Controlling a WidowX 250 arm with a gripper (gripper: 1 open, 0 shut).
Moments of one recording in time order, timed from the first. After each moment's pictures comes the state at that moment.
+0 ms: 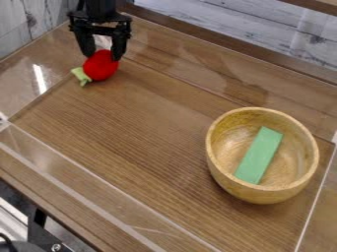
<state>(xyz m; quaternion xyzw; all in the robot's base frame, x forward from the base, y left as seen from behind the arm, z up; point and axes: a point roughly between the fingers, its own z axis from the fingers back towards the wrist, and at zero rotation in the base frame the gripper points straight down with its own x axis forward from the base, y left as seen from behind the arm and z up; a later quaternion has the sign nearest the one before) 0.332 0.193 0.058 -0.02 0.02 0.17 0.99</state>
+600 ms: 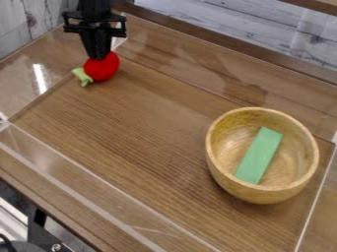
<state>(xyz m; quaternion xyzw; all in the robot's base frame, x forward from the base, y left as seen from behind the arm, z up) 0.330 0.196 0.058 -0.02 0.02 0.18 0.98</state>
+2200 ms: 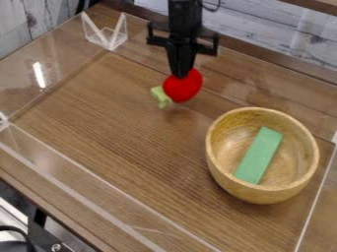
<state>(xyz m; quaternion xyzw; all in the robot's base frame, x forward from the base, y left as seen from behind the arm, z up) 0.345 0.040 0.068 -0.04 0.00 0.06 1.00</state>
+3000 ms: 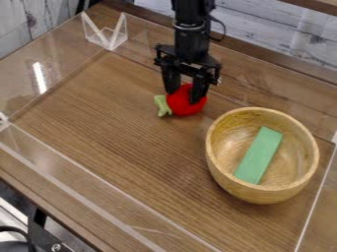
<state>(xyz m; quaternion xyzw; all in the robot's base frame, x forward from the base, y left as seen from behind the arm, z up) 0.338 0.026 0.040 -0.03 0.03 -0.01 1.00</state>
